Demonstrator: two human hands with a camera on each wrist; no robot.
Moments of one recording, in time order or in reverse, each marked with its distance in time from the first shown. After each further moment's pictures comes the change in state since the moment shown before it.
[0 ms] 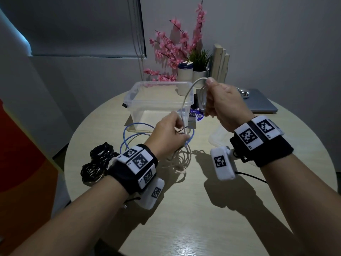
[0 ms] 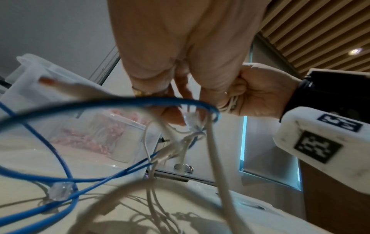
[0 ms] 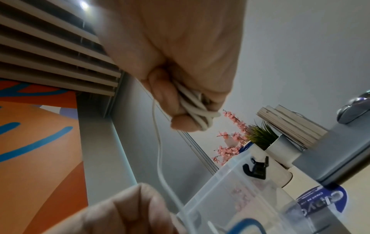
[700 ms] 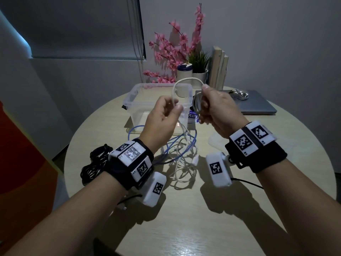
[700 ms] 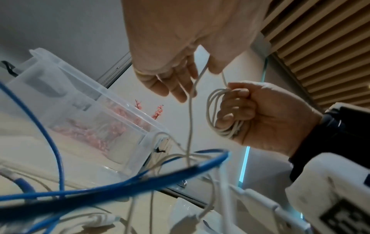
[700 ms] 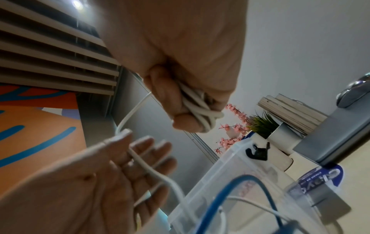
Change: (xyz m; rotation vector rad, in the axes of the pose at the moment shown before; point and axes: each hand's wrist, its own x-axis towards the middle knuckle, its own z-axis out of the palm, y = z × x) left_hand 0.012 0.006 -0.012 -0.466 0.191 0.174; right_hand -0.005 0.004 0.010 0.066 0.000 0.107
